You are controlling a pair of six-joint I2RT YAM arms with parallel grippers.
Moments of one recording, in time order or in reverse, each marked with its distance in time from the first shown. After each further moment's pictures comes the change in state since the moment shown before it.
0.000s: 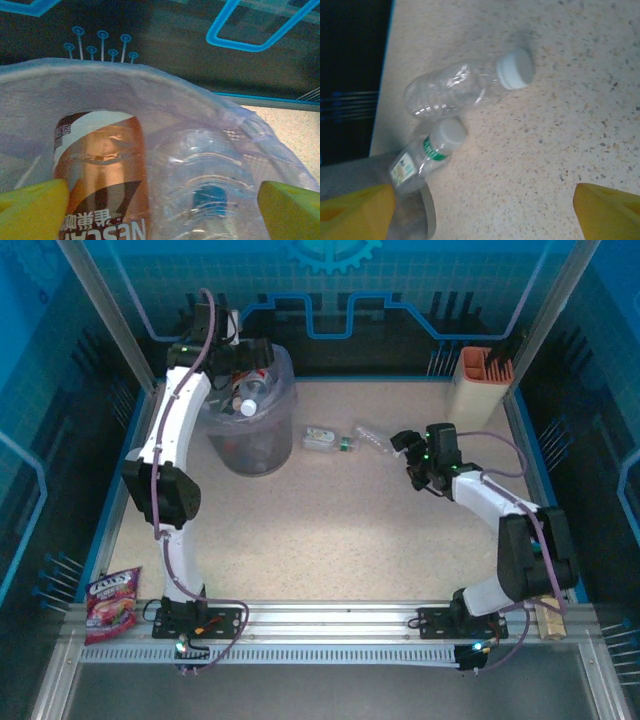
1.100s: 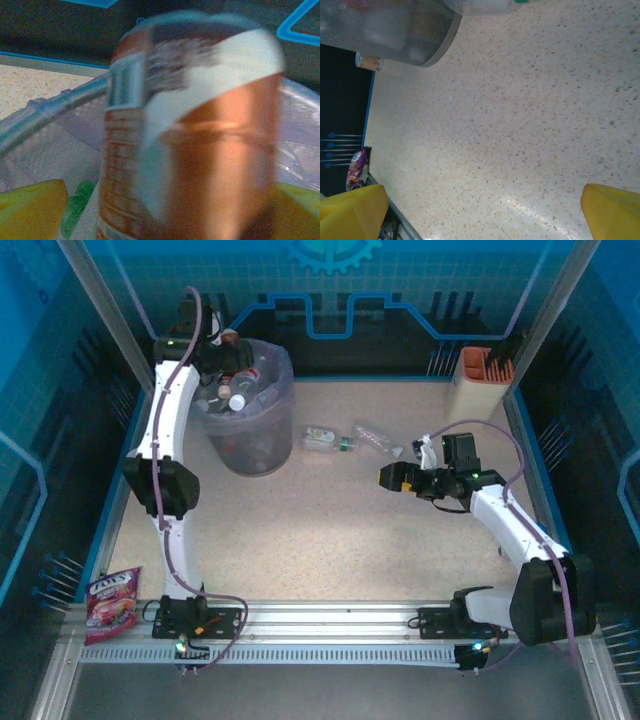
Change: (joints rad) left arm 0.079 0.085 0.159 -0.159 -0.075 0.053; right arm -0.051 -0.257 -0.019 -0.380 -0.496 -0.869
